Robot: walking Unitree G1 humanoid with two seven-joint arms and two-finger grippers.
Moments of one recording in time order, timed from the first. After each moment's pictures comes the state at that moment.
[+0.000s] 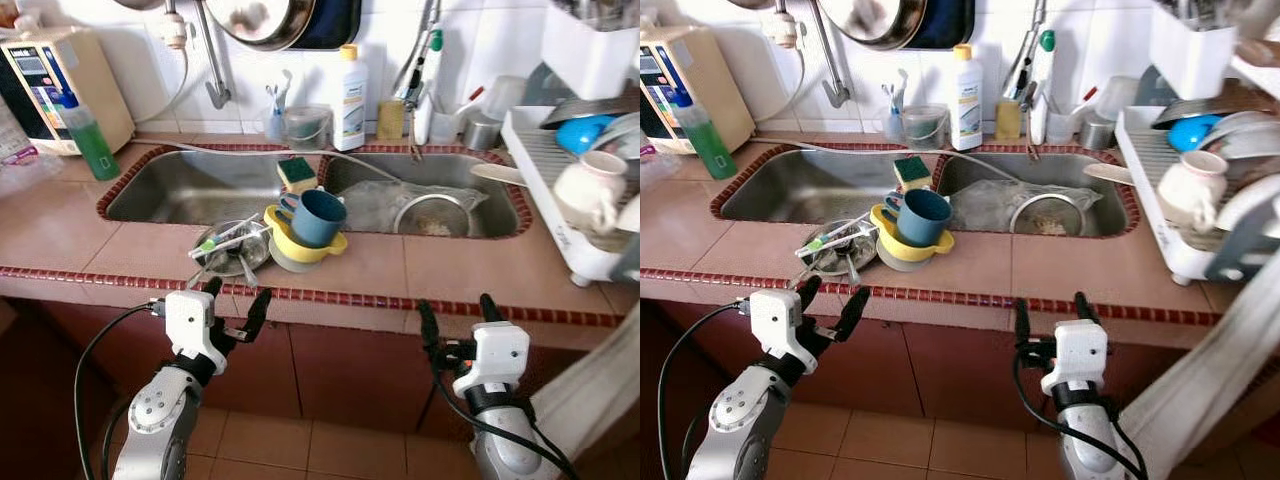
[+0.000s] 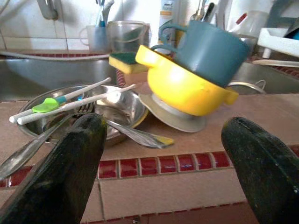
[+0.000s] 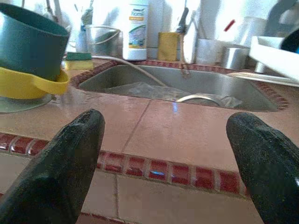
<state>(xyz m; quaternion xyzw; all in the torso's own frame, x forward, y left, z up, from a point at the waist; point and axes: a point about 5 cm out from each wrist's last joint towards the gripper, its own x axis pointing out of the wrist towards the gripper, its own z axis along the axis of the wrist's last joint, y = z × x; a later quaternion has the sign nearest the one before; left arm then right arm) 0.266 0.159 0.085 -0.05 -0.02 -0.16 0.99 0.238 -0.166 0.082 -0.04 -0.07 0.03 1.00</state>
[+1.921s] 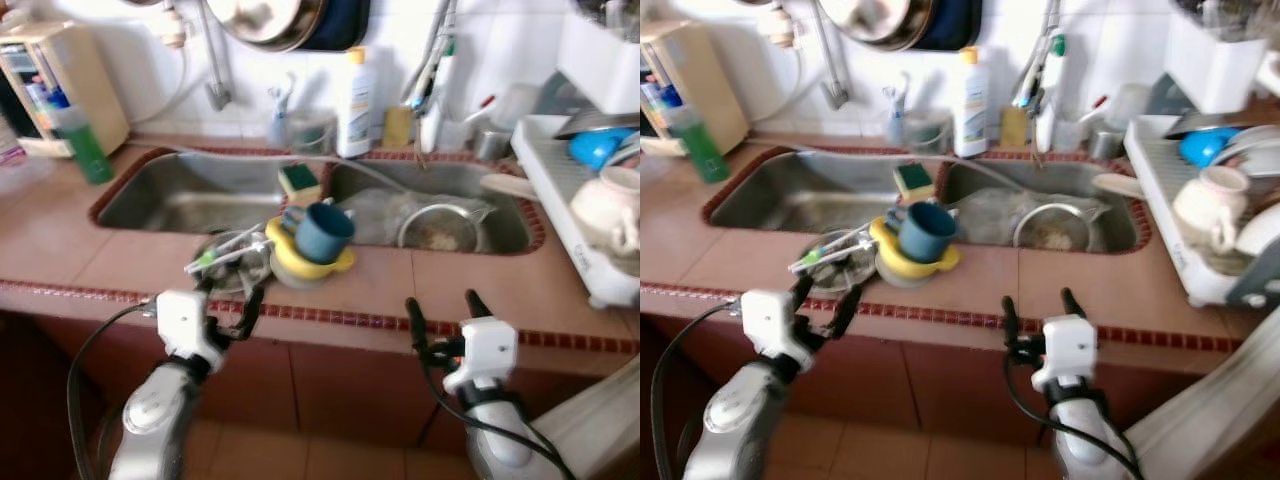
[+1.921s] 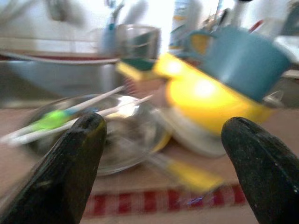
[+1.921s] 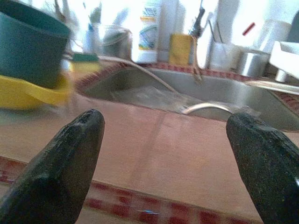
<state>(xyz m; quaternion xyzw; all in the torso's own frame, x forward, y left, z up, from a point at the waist) 0.269 0.148 0.088 -0.07 -0.03 -0.17 0.98 0.241 -0.170 0.079 -0.06 -0.06 0.04 1.00</state>
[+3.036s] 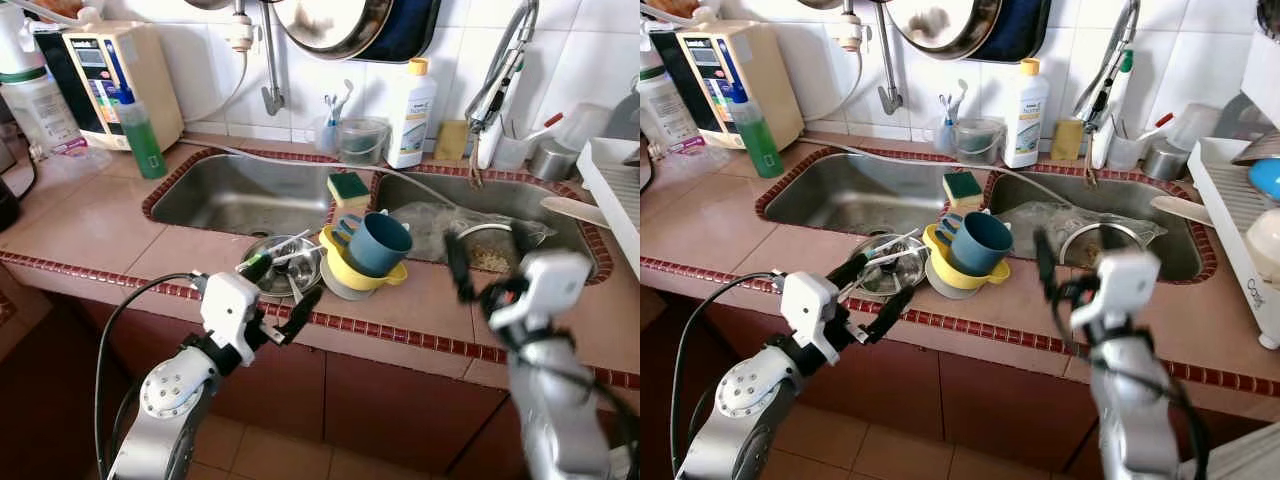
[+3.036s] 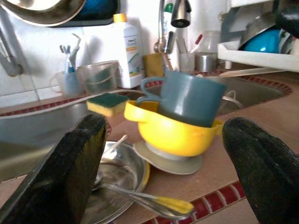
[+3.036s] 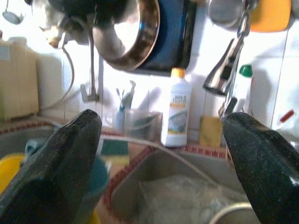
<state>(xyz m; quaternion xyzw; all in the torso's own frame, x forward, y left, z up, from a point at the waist) 0.259 0.118 0.132 0.02 -0.07 -0.32 0.94 0.277 -0.195 0.166 -0.02 -0.18 0.07 0.98</state>
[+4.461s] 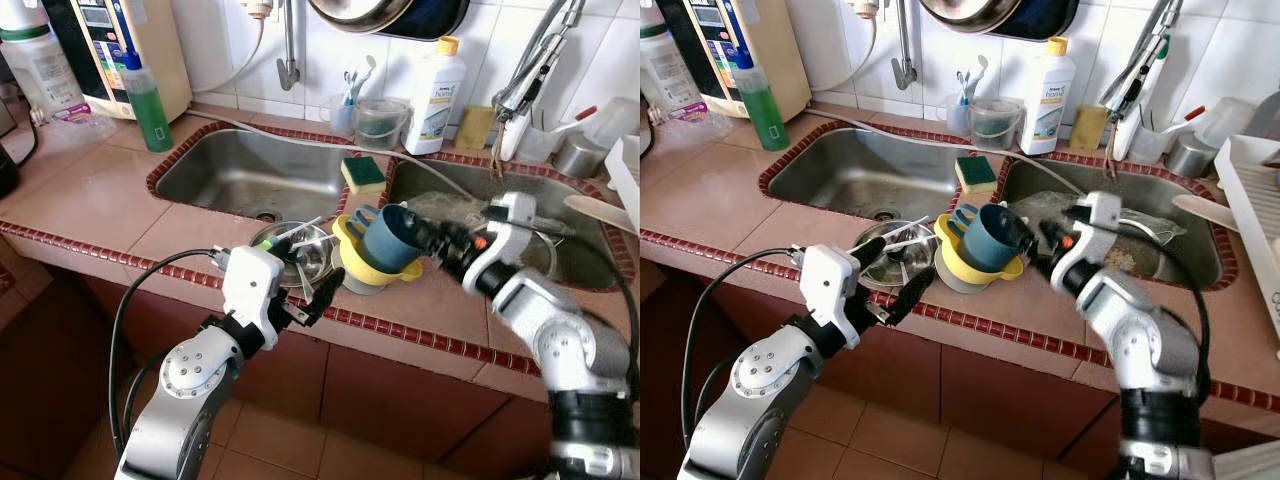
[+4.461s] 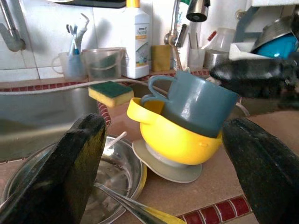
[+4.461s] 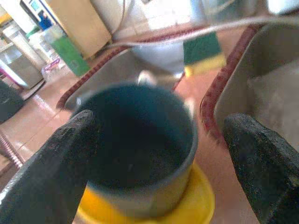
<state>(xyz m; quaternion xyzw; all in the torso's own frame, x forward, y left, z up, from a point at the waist) 0.261 0.095 0.162 0.00 -0.06 -0.31 0.95 0.329 -0.180 0.169 0.22 0.09 0.22 0.95</state>
